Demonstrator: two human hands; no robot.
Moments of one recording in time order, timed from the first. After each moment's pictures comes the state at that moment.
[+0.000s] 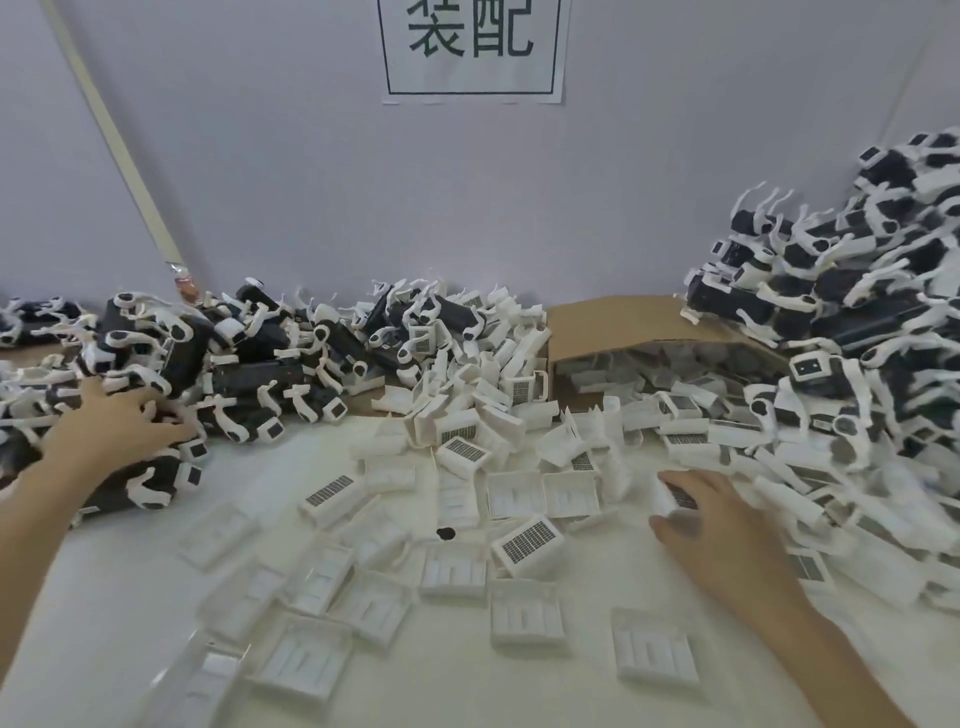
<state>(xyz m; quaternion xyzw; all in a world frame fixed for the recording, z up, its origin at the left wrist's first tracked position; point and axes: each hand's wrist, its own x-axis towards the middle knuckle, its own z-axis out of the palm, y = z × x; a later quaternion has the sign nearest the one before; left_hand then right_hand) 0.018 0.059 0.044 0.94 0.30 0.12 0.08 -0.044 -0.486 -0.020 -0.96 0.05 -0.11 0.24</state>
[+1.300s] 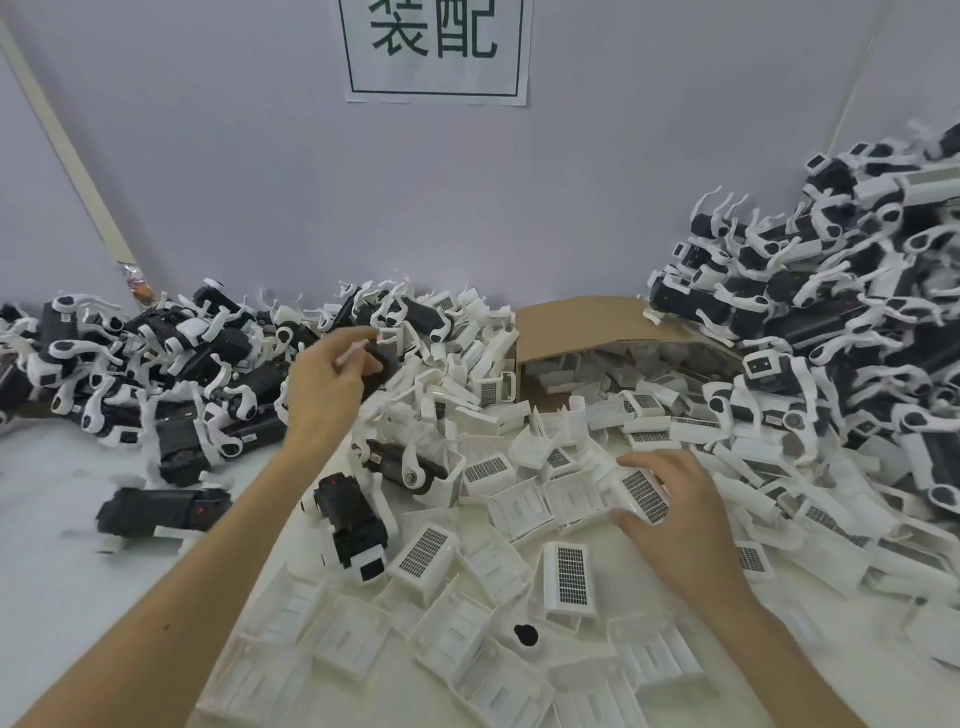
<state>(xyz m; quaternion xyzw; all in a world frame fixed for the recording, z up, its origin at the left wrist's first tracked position) 0.038 -0.158 0.056 0.80 -0.01 0.30 0.53 -0.045 -0.481 -0.021 -0.89 -0.02 -0.25 0.38</state>
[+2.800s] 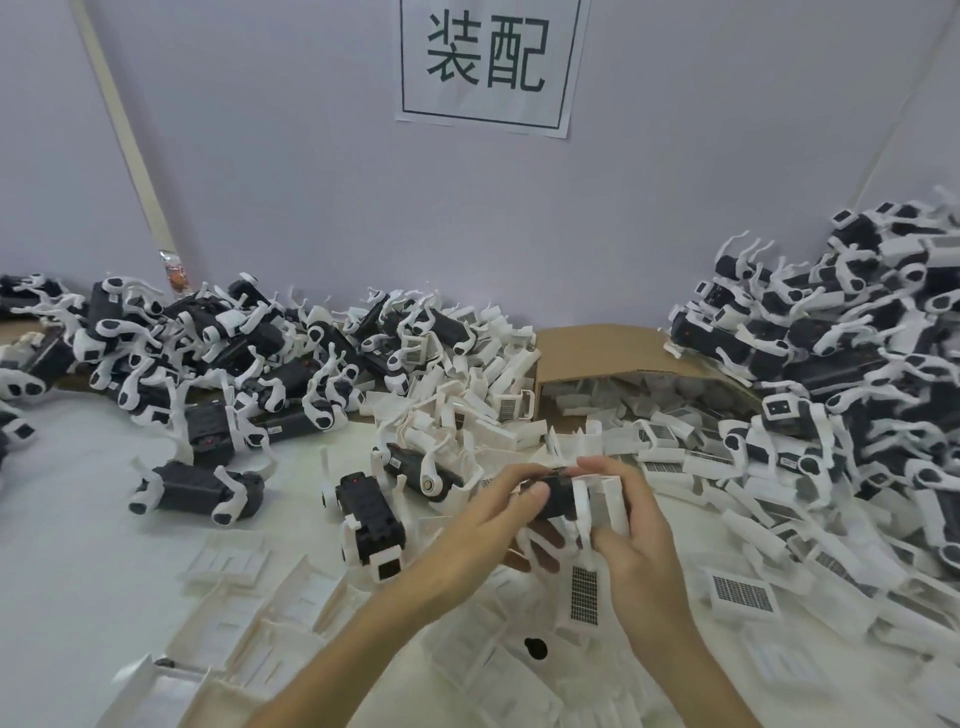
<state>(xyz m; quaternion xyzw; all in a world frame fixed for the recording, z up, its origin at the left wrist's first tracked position) -0.064 -0.243 0.017 0.71 -0.19 -0.10 0.67 -0.077 -0.409 0.005 -0.73 -0.14 -0.18 0.65</state>
